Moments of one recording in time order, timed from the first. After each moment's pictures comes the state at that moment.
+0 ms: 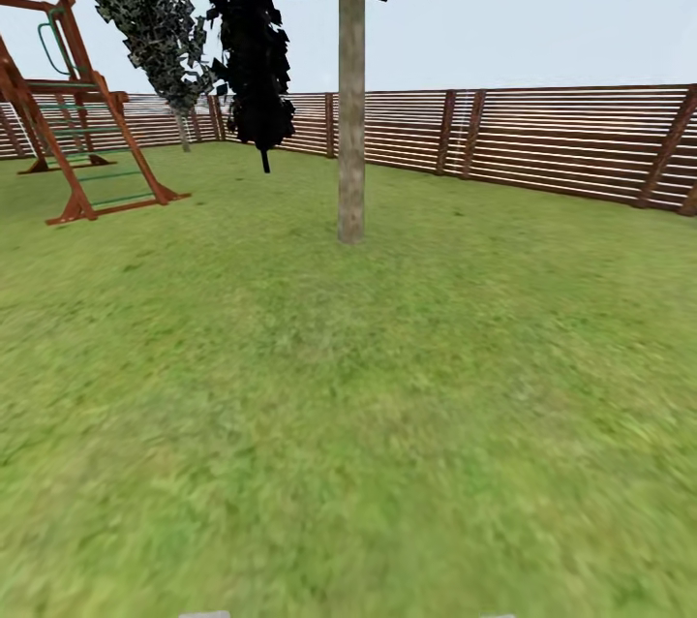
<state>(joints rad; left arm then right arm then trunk) -0.38 0.00 0.53 -0.04 -0.52 -0.26 0.17 -0.32 0.01 -0.65 -0.08 0.51 -0.48 0.38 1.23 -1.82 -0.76</state>
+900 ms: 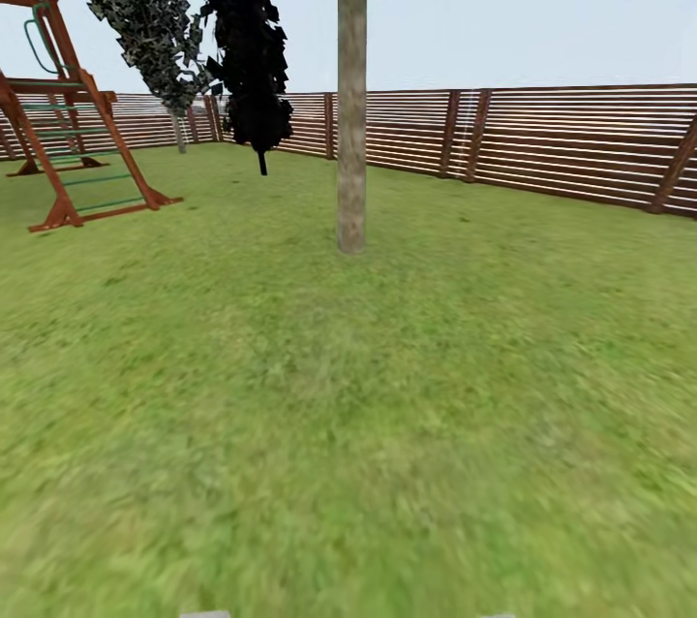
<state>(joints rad) -0.38 0.00 0.53 -0.04 -0.52 -0.26 0.17 -0.32 0.01 -0.65 -0.08 0.51 -0.48 0.38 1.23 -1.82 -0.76</state>
